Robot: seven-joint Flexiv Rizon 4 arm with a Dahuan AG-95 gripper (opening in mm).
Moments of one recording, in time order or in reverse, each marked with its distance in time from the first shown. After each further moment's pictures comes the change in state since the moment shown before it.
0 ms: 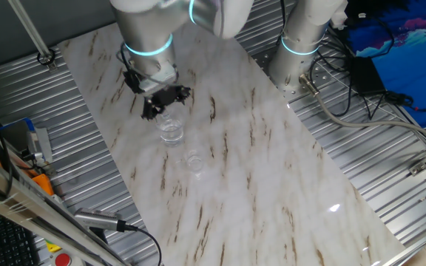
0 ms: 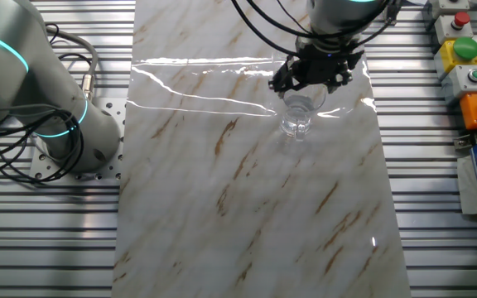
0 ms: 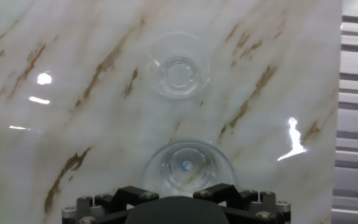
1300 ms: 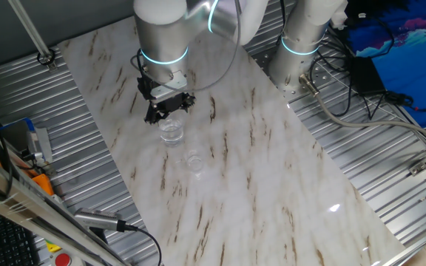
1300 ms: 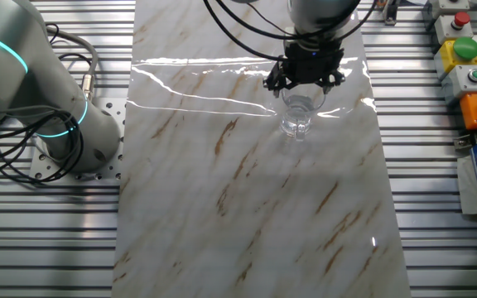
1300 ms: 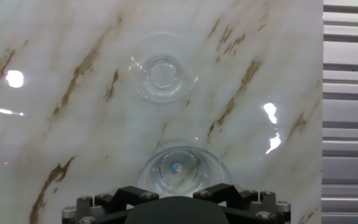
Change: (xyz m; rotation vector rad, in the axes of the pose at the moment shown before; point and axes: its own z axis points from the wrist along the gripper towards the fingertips) arm -0.003 -0.004 0.009 0.070 0.028 0.067
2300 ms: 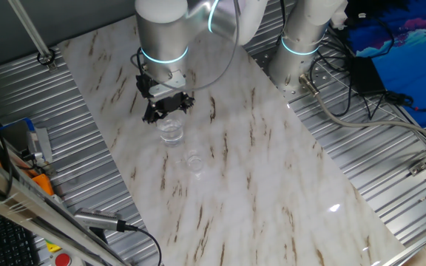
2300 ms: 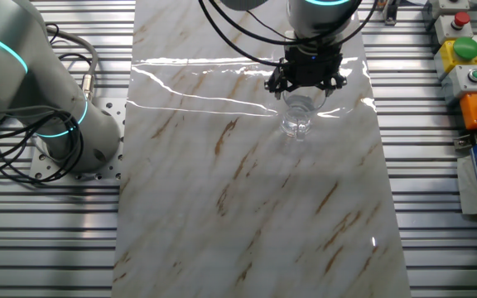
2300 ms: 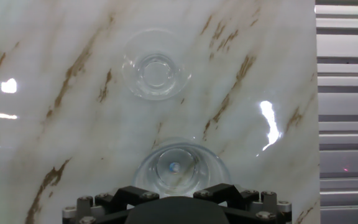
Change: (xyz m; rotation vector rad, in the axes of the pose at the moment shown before) arm 0.002 -0.003 0.005 0.024 -0.004 0.025
